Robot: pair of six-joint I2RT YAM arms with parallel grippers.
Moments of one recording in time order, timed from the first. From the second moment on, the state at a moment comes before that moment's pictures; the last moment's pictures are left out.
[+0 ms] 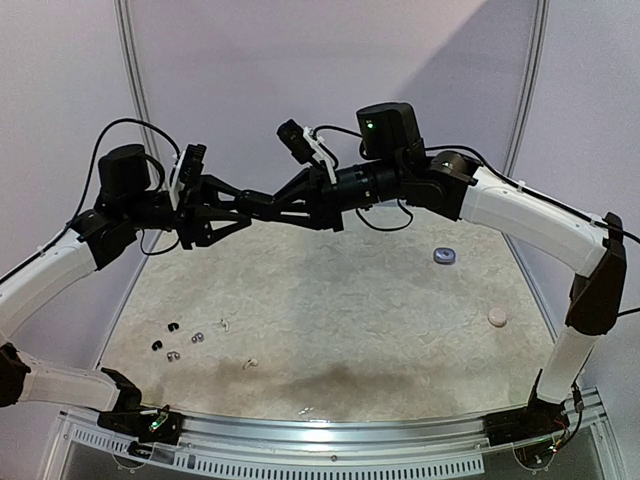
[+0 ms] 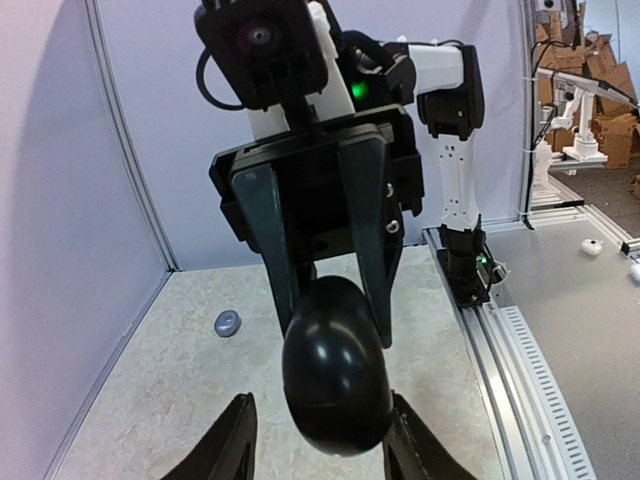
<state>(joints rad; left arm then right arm) -0.46 1.14 1.03 -0.01 1.02 0.26 0.96 1.80 1.84 -0.34 -0.67 -0.05</state>
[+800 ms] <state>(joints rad) -0.47 1.14 1.05 0.06 1.05 0.06 0.96 1.80 1.86 -0.33 -0.64 -0.07</state>
